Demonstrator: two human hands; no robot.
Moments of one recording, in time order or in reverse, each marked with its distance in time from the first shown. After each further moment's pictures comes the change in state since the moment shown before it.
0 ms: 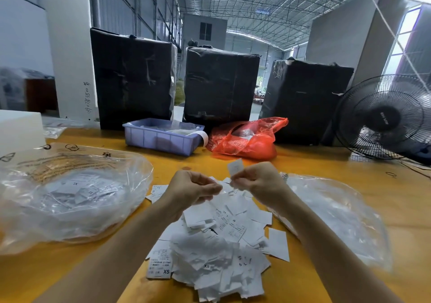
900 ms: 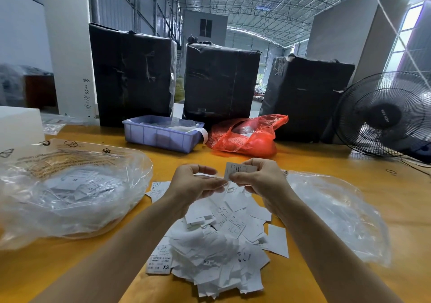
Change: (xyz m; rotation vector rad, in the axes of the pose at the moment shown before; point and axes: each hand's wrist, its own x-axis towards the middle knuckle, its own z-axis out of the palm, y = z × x) left_hand -0.003 0.005 0.010 -0.248 0.020 0.008; right_hand 0.001 -0.003 0.006 0.470 0.091 0.247
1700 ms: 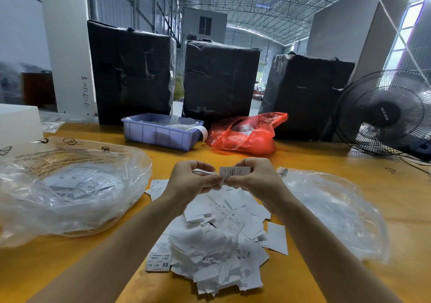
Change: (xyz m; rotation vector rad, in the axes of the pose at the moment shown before) left_hand 0.002 -0.002 -0.002 0.097 0.028 0.075; right_hand -0.003 0.001 0.003 -0.179 -0.095 -0.088
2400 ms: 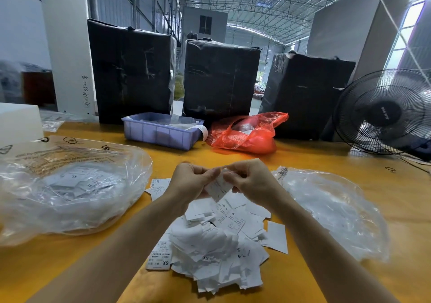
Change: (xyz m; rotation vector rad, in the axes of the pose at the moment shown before) left_hand 0.002 -0.004 0.003 -0.010 0.012 -0.038; right_hand 0.003 0.005 0.004 -0.288 -0.075 -0.167
